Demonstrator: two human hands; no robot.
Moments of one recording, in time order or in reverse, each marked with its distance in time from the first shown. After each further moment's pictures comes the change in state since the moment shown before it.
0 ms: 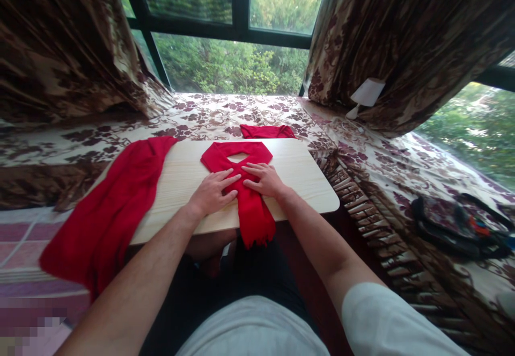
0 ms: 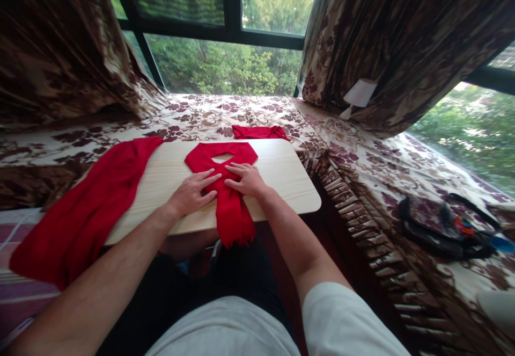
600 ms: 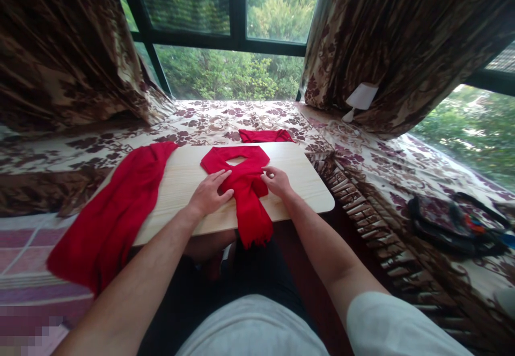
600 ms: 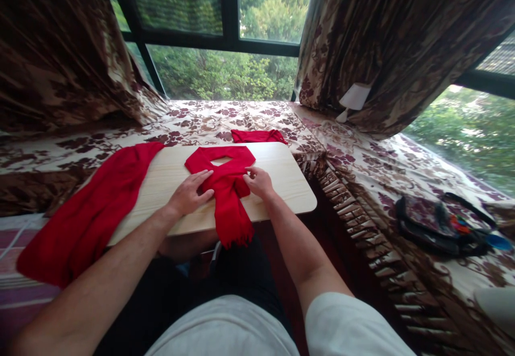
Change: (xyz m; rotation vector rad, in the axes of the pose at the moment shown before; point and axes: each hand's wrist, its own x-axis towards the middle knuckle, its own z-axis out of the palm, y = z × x) left_hand 0.000 -0.006 0.003 -0.131 0.128 -0.134; right_hand -0.019 0.032 0.000 0.275 0.309 0.384
